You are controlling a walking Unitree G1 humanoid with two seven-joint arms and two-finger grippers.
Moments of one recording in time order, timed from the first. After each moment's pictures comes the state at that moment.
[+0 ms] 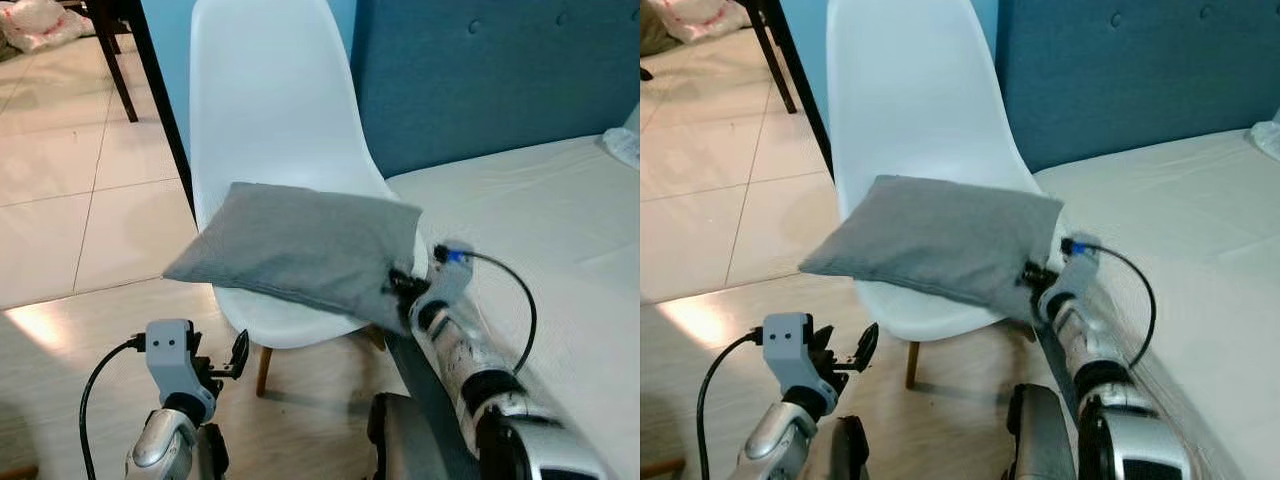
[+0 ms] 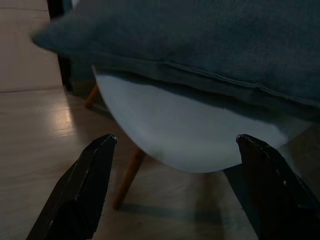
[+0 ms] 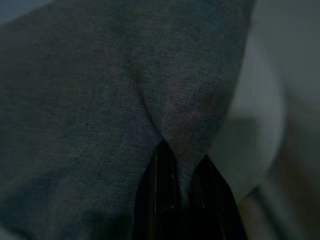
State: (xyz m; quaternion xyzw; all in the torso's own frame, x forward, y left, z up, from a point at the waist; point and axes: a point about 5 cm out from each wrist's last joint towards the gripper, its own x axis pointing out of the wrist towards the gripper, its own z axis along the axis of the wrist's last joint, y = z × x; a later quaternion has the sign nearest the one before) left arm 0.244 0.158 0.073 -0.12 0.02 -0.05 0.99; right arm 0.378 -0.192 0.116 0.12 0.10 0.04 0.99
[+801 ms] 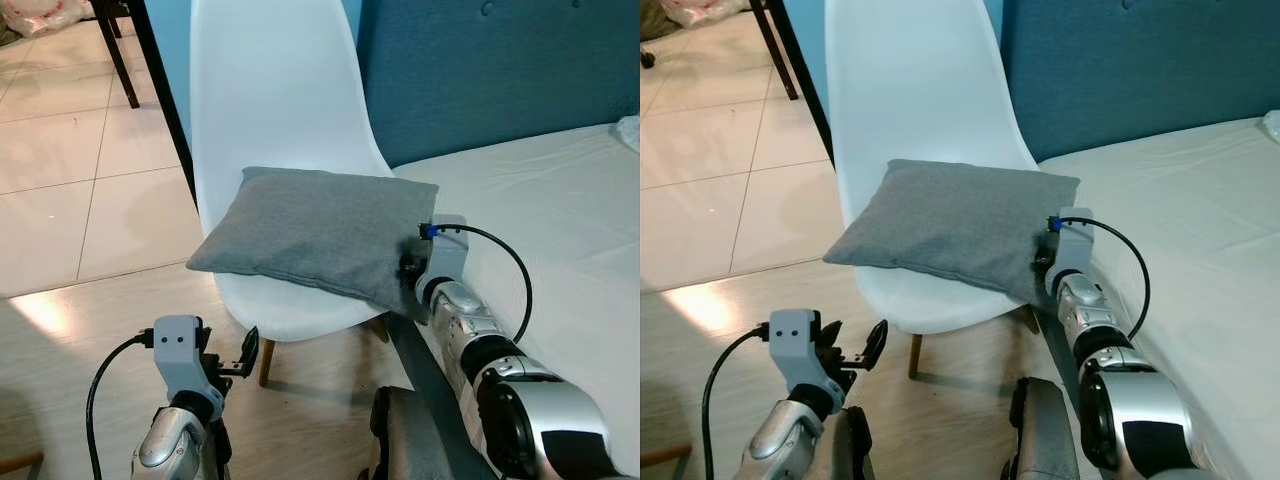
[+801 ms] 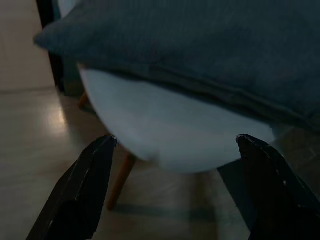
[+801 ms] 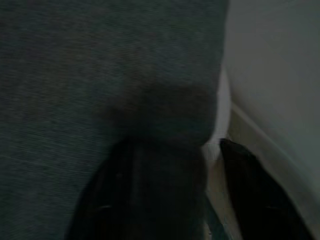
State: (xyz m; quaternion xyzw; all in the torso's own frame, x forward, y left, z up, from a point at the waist) left arm 0.247 0.148 0.086 -0.12 0.01 -0.07 0.99; right arm 0.380 -0.195 0.112 0.01 0.12 -0.04 0.99
